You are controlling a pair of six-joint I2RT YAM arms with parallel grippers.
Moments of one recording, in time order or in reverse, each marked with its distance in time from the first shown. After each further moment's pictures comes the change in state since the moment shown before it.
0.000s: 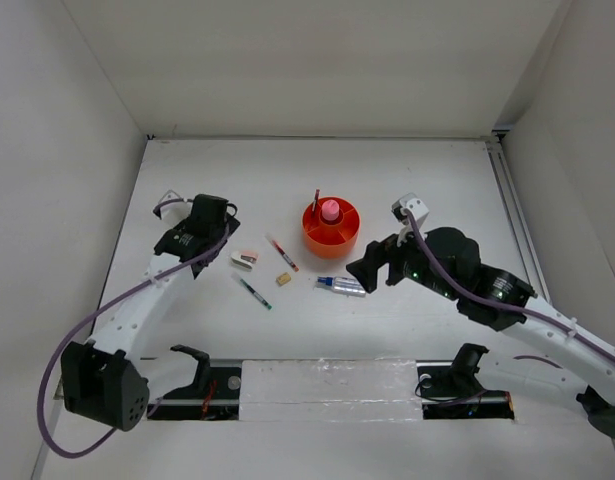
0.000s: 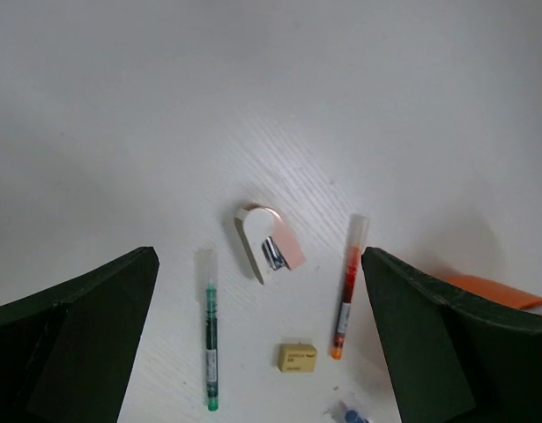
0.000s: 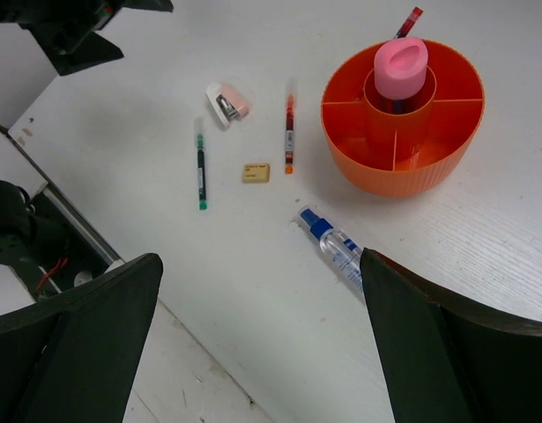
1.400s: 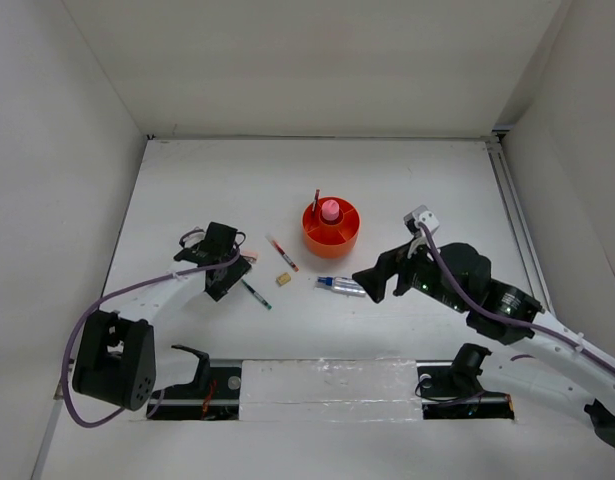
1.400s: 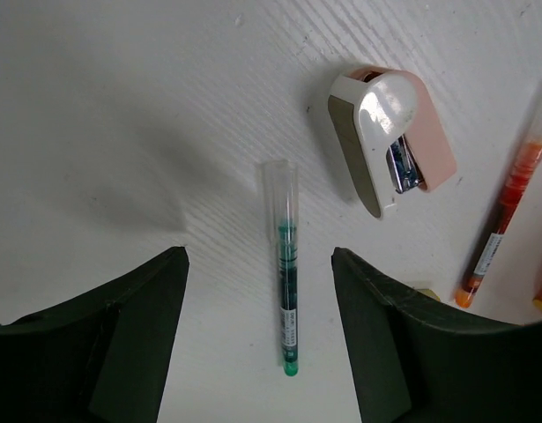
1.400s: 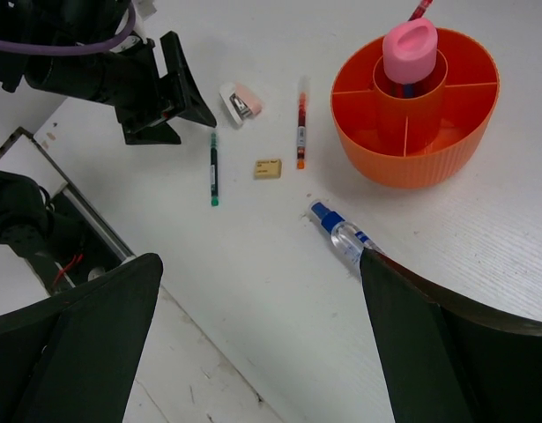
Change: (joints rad) left arm 0.071 0.130 -0.294 0.163 0.332 0.032; right arm 0.000 -0.122 -0.126 0.061 -0.026 0.035
